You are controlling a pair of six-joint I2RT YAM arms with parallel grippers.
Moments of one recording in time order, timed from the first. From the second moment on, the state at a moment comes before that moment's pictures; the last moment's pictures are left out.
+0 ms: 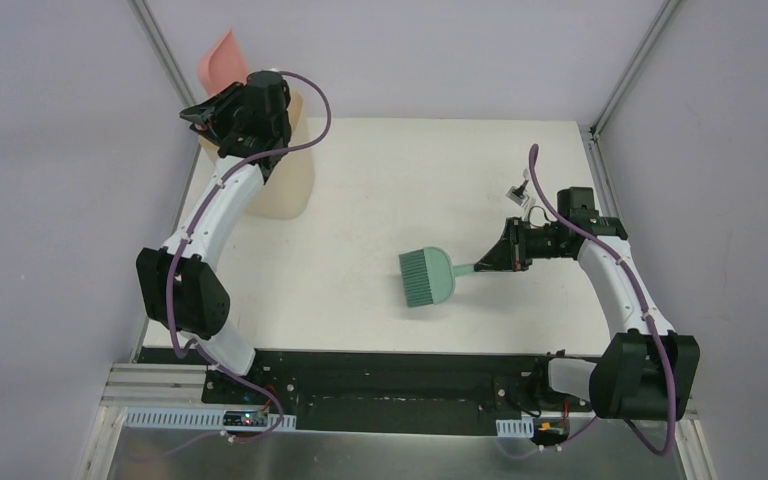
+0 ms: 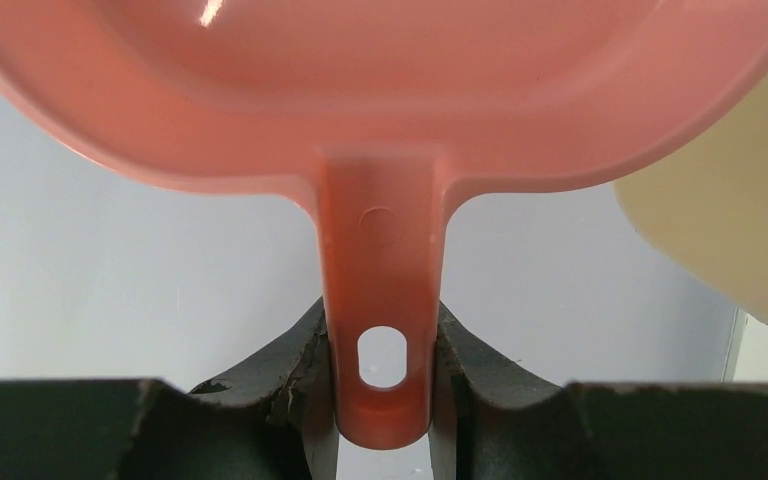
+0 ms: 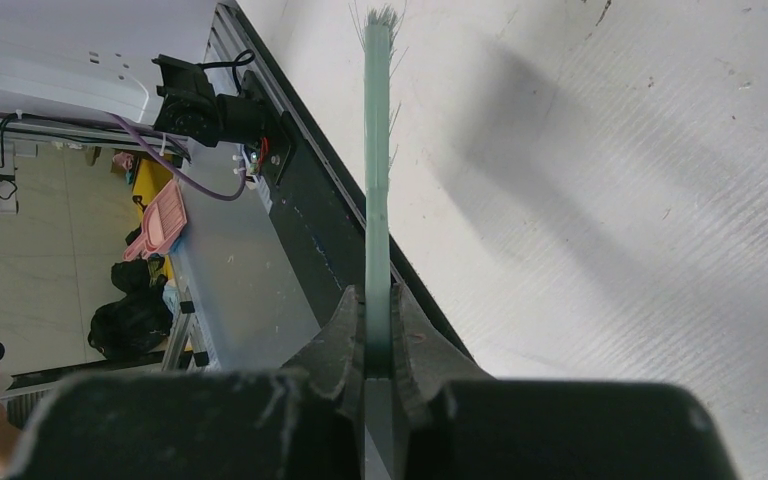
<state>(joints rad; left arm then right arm) -0.24 1.63 1.59 -0.28 -1.20 1.23 -0.01 1.23 0.95 -0.95 -1.10 -0.21</state>
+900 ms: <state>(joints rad) -0.49 1.61 1.62 -0.31 -1.21 1.17 -0.01 1.22 0.95 -0.91 -1.03 -0.20</state>
